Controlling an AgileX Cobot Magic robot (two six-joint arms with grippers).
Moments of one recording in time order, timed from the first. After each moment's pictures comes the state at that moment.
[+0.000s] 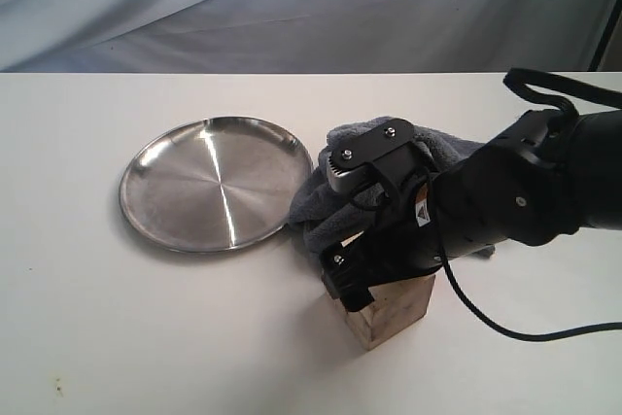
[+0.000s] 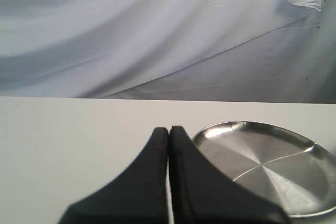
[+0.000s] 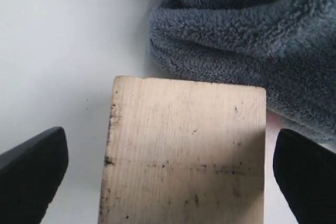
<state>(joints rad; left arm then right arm) -0.03 0.00 0.00 -0.04 0.13 0.01 0.67 1.64 -0.88 -0.03 0.41 0.08</state>
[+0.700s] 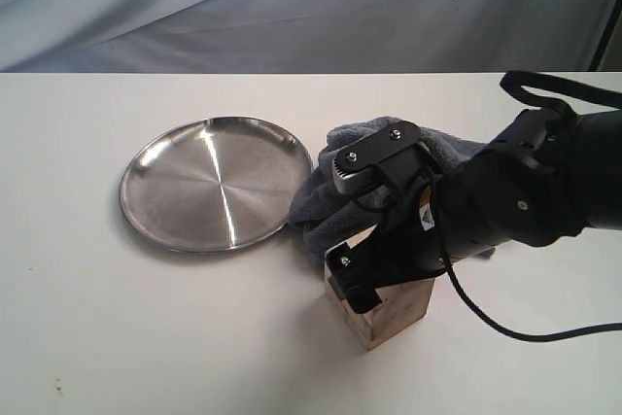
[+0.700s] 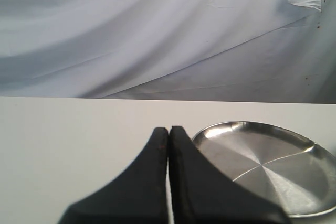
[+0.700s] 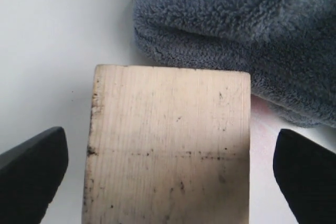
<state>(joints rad) -0.03 0.00 0.00 -0.04 0.13 0.01 0.67 1.64 -0.88 -0.10 0.44 0.16</state>
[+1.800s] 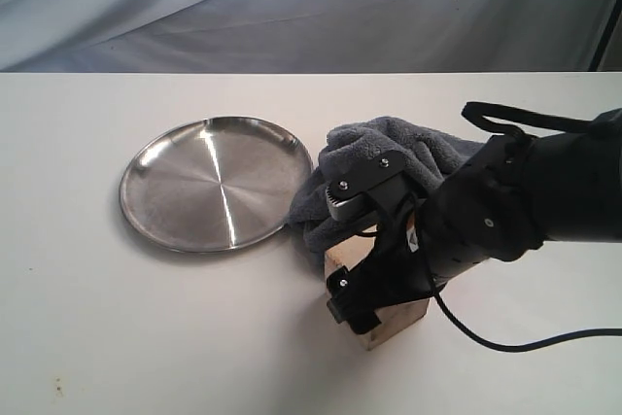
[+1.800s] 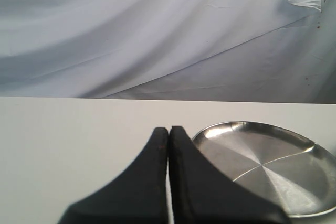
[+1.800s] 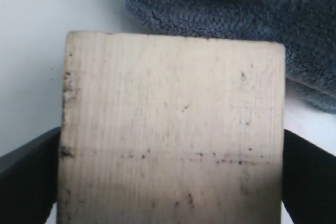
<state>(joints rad) -0.03 0.00 0.00 -0.04 0.13 0.01 0.68 1.73 -0.88 -0.10 0.43 0.16</state>
